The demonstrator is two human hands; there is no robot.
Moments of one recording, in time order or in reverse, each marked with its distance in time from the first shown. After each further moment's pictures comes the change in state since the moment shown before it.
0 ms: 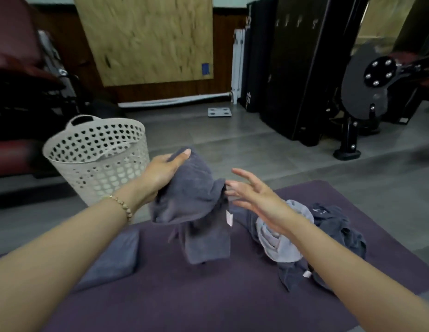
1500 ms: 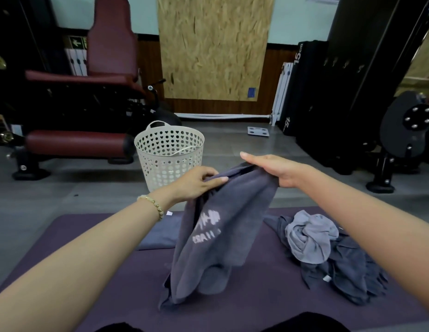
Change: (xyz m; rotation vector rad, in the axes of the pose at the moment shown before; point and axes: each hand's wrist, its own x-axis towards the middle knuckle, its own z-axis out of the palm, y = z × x) left_hand -0.172 0.013 -0.132 0.408 -0.185 0.414; right_hand -0.059 -0.137 0.155 -0.425 -0.170 0.255
